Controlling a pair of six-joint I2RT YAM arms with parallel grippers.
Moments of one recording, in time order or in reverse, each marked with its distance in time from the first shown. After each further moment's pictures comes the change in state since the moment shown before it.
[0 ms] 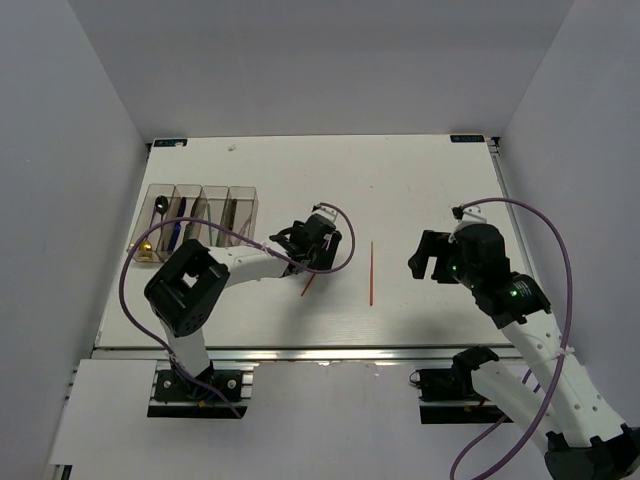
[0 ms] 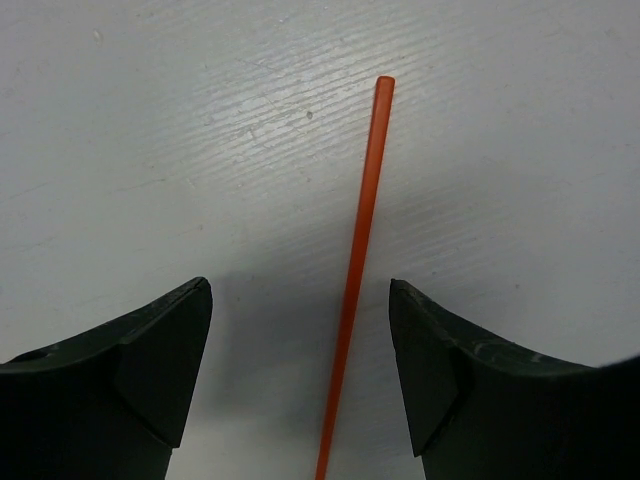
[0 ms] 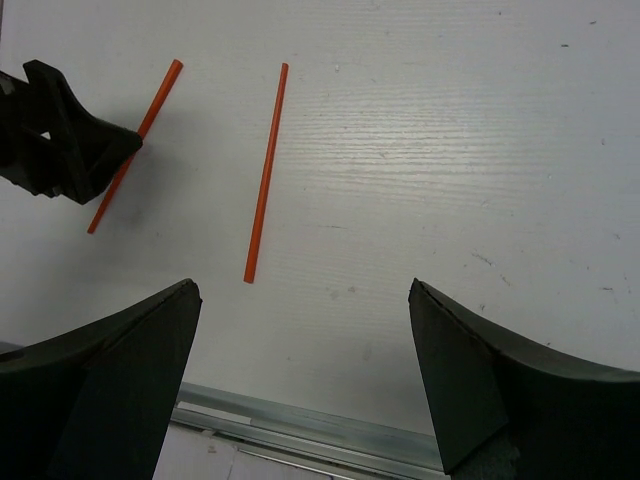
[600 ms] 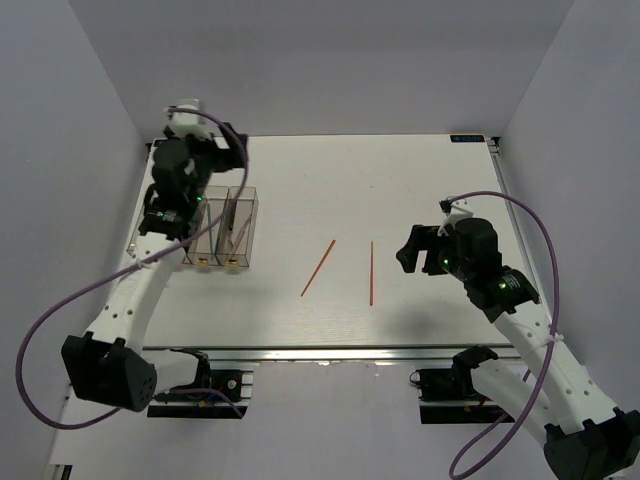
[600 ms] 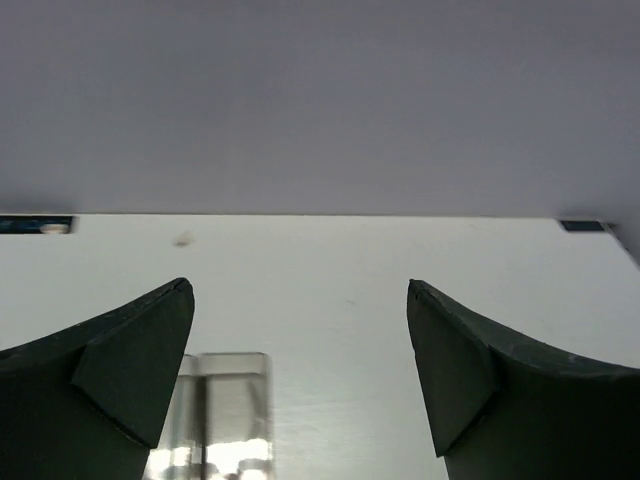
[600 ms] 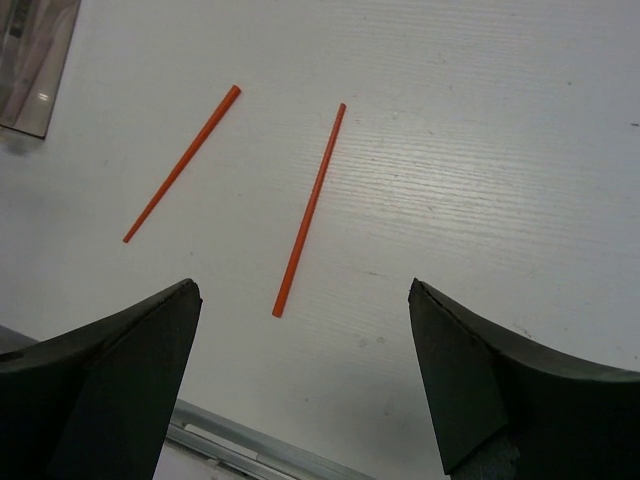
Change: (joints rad) left arm 0.687 -0.518 0.150 0.228 0.361 0.117; right arm 0.000 0.045 -0.047 0.192 -0.119 -0.052
